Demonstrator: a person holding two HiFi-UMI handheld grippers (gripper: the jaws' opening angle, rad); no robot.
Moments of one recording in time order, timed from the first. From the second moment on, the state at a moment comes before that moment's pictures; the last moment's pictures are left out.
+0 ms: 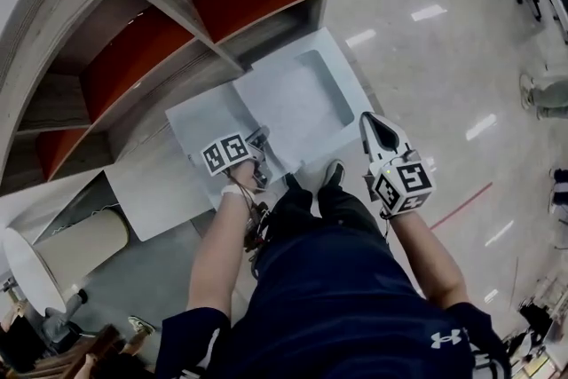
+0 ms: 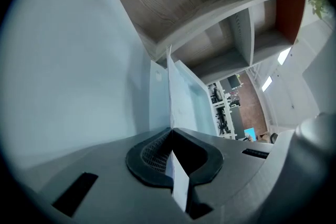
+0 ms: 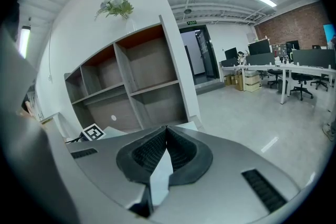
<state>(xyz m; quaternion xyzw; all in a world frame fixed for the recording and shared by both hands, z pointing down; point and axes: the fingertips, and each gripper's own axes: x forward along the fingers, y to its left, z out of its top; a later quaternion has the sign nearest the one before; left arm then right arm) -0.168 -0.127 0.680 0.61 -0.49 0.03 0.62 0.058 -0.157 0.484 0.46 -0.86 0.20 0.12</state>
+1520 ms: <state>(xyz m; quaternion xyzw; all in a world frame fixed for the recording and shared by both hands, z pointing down) -0.180 -0.089 0.482 0.70 -0.47 -0.11 0.52 0.064 -0.136 0.458 0.46 -0.86 0.18 0.10</state>
